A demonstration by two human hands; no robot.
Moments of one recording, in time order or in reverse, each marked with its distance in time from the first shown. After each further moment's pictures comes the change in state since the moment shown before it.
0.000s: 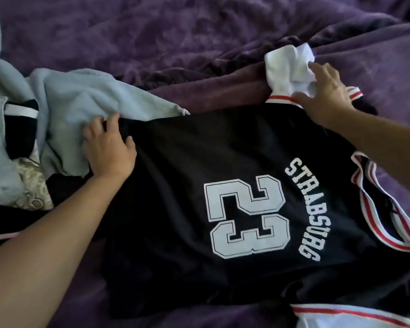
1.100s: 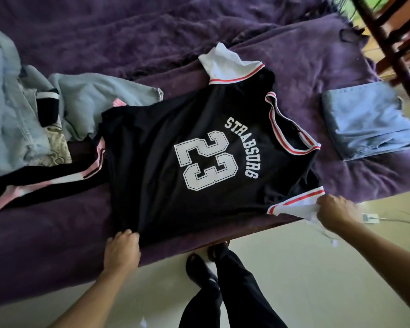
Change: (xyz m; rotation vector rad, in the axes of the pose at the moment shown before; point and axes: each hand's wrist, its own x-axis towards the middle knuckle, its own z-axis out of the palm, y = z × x) left_hand -0.349 -0.102 -0.044 0.433 -0.568 0.243; right_hand -0.459 0.116 -0.037 -0.567 -0.315 0.474
